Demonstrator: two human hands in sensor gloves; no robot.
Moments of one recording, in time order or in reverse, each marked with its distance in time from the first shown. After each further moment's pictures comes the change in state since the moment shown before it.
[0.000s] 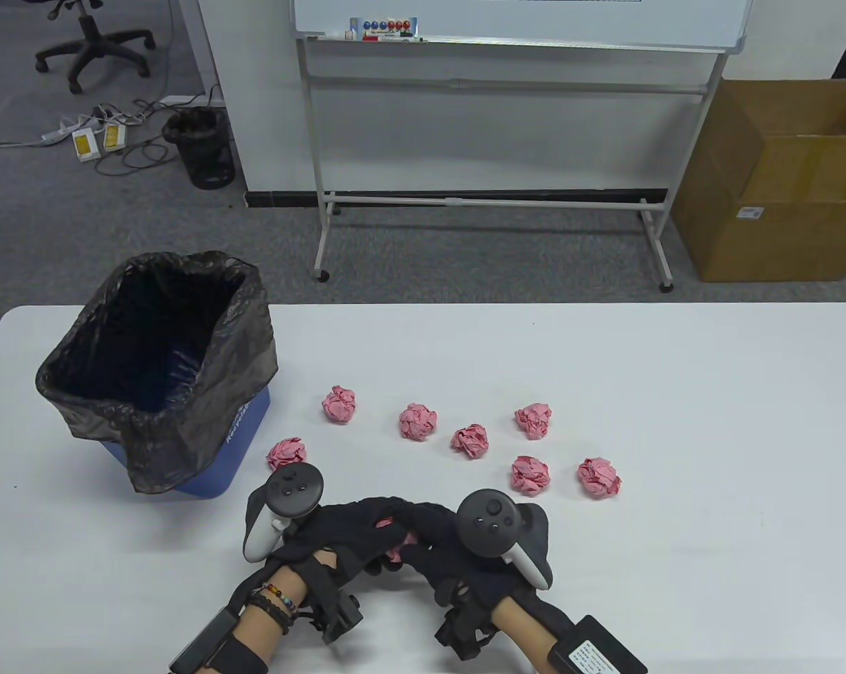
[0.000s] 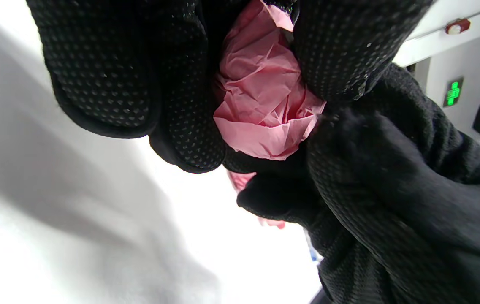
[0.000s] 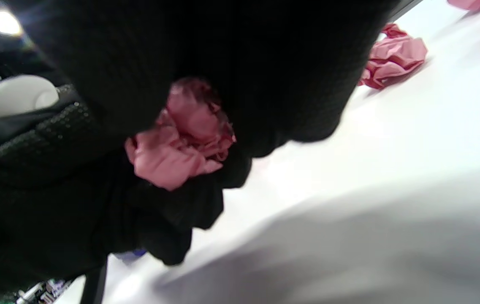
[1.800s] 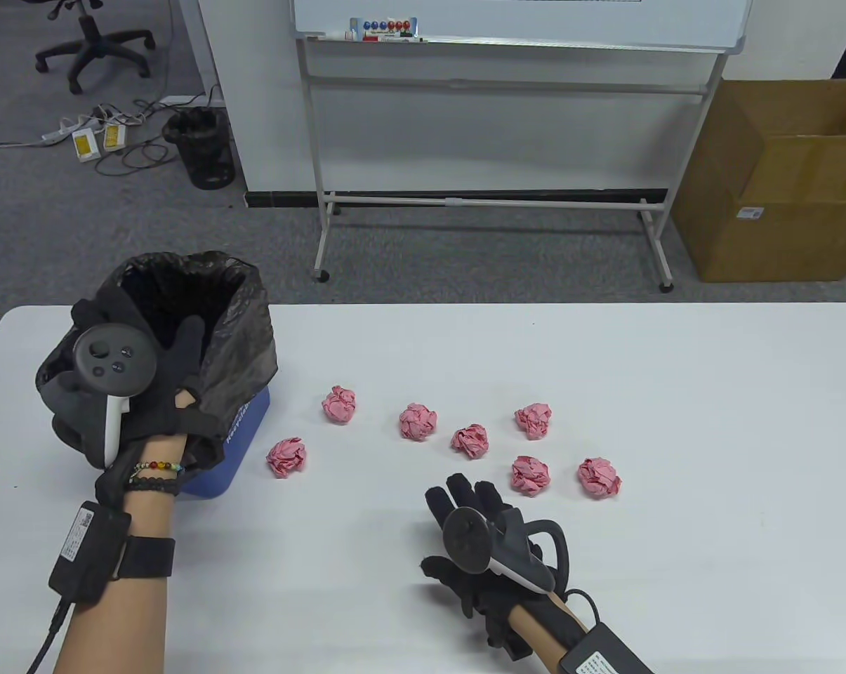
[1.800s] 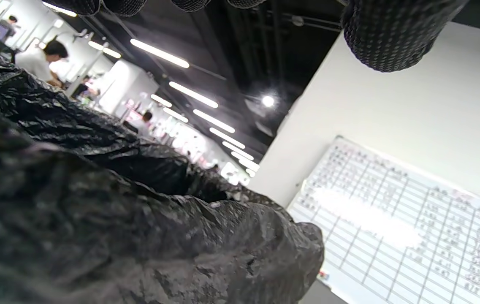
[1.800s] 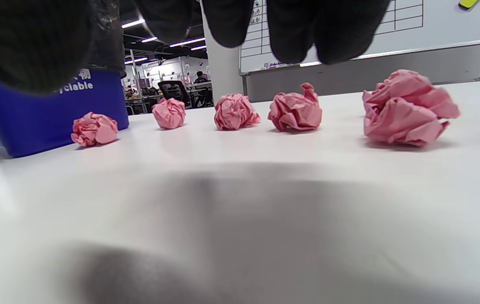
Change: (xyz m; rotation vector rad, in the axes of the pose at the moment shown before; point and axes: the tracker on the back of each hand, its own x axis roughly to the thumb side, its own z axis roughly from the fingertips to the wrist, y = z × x) left_hand 0.127 0.224 0.087 1.094 0.347 -0.543; right_hand -0.008 -0.004 0.008 0.019 0.050 0.556
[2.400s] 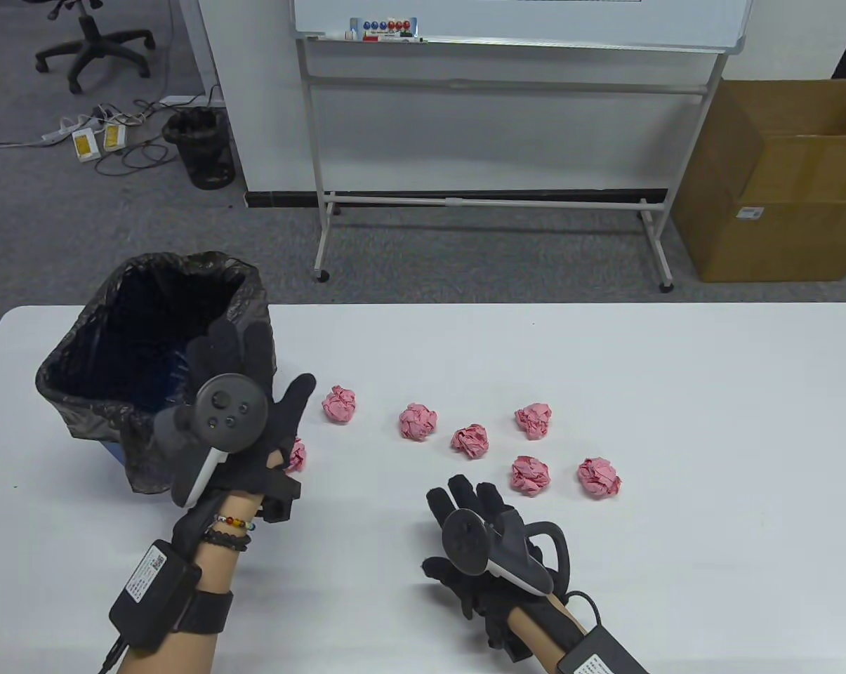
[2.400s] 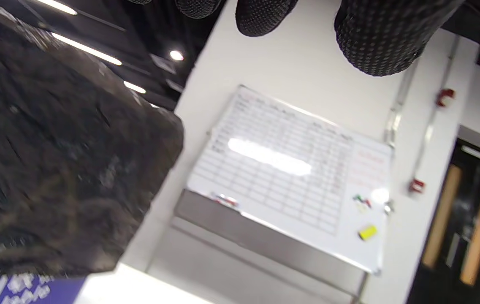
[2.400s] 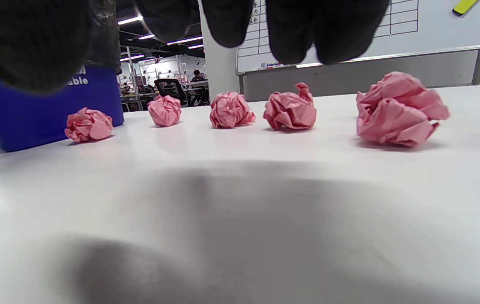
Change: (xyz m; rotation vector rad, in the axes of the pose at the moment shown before) left_hand 0.060 -0.046 0.082 -0.191 -0.375 -0.030; right_hand 0.001 0.001 0.001 -0.003 0.013 0.021
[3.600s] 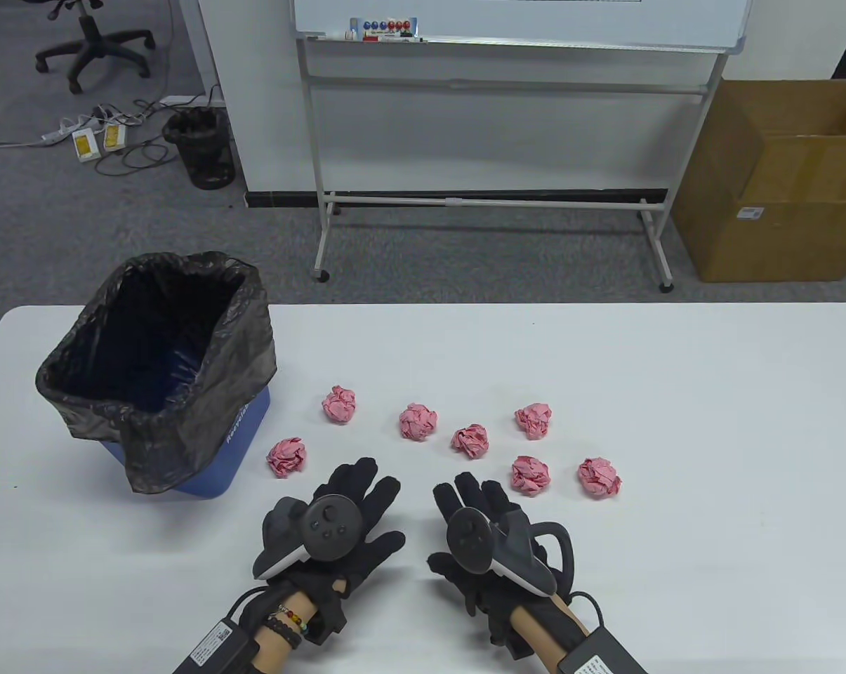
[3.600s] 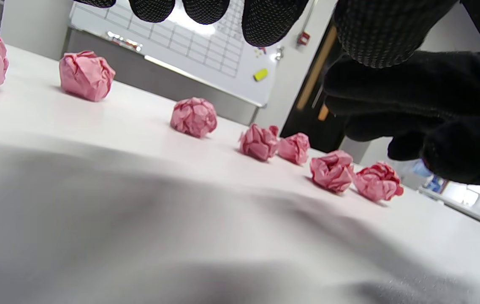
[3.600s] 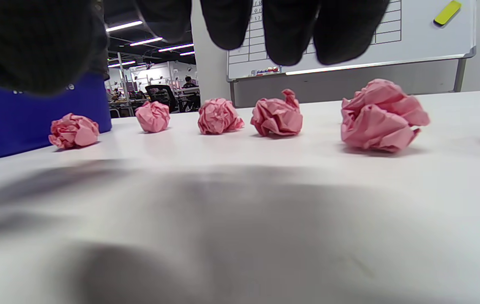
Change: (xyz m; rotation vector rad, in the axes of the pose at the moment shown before) left_hand -0.003 -0.156 0.084 -0.480 -0.370 0.042; right_hand -0.007 -0.004 0.001 -0.028 0.036 0.003
